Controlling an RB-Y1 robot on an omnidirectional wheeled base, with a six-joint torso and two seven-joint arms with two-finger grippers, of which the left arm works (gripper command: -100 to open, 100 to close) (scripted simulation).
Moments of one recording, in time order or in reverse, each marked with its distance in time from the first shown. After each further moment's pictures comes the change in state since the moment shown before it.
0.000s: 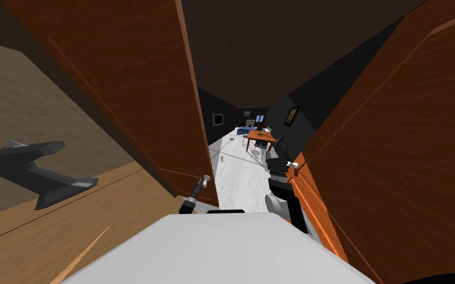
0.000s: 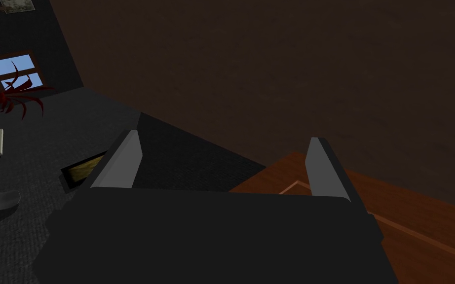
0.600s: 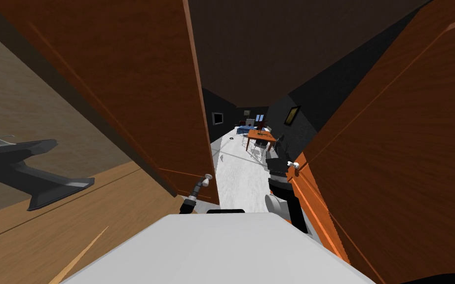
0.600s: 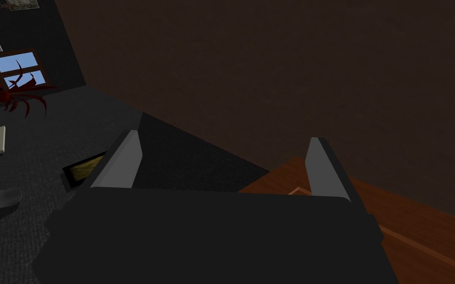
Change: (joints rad) arm -0.021 -0.004 -0.005 0.013 0.057 0.007 0.123
